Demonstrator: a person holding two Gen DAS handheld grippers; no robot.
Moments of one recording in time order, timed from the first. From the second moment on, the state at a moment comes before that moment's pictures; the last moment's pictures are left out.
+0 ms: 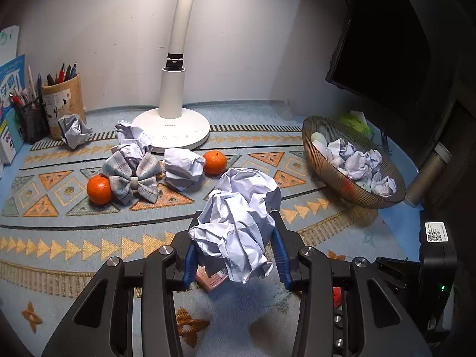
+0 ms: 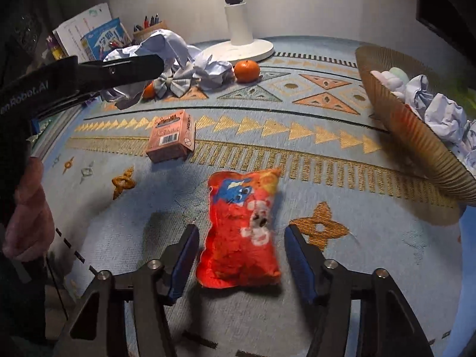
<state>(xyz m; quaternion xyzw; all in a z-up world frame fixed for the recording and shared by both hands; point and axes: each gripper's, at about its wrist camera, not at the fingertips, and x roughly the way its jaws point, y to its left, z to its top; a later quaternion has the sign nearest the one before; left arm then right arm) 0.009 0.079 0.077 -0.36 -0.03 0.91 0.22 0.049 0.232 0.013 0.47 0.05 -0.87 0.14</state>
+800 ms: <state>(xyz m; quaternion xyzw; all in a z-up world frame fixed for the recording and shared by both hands) -0.097 0.253 0.131 -0.35 -0.01 0.87 0.35 -0.016 0.454 0.172 0.27 -0.13 -0.95 -0.10</state>
